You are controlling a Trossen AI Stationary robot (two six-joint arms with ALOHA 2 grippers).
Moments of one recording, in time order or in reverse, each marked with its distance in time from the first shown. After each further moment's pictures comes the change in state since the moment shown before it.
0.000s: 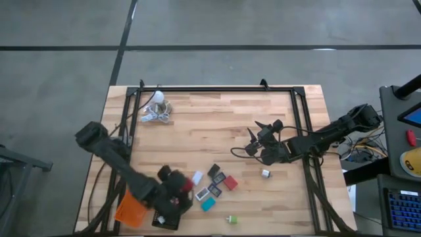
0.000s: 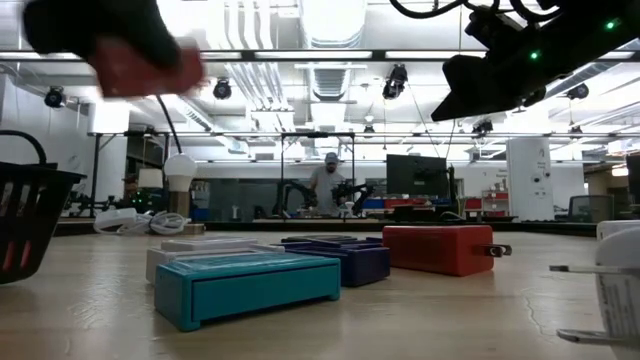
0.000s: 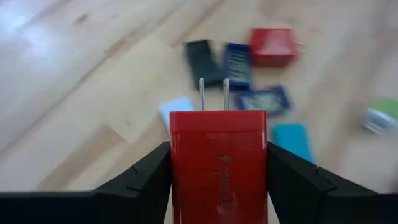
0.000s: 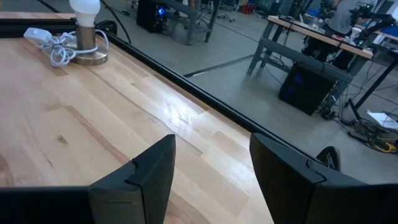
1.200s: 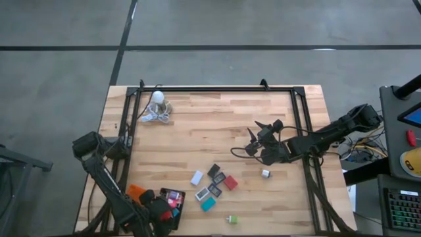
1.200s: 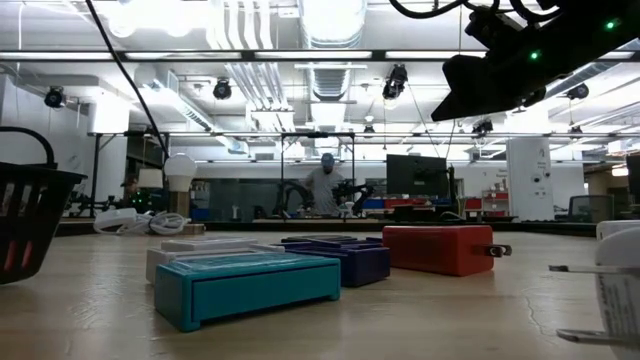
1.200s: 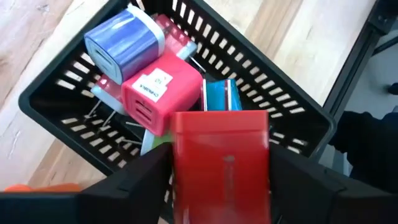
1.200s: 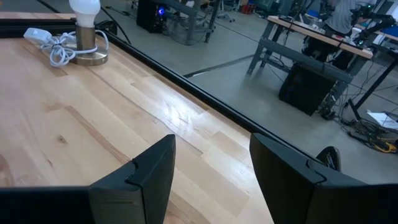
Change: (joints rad) left arm -0.276 0.081 -0.008 -0.006 0.300 -0.189; right arm 0.000 0.000 0.000 0.000 0.000 0.000
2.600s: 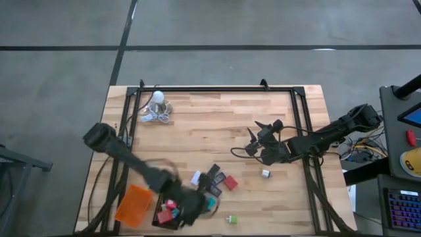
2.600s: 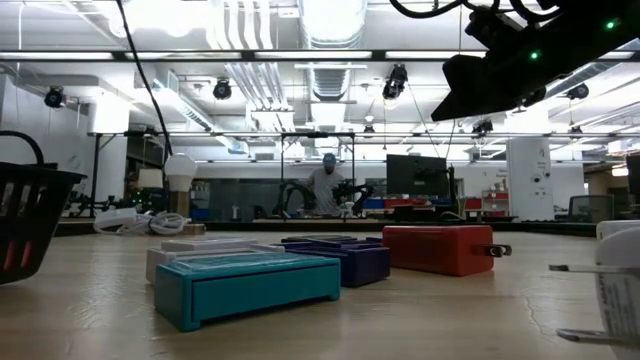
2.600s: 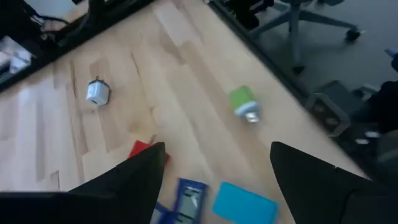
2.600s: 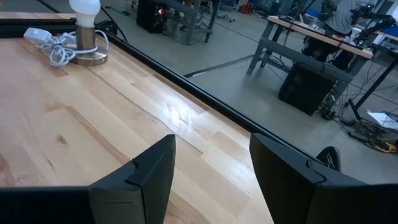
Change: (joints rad) left arm 0.401 -0.013 0.045 0.594 0.046 1.600; right arm 0.000 0.000 0.000 0.000 0.000 0.000
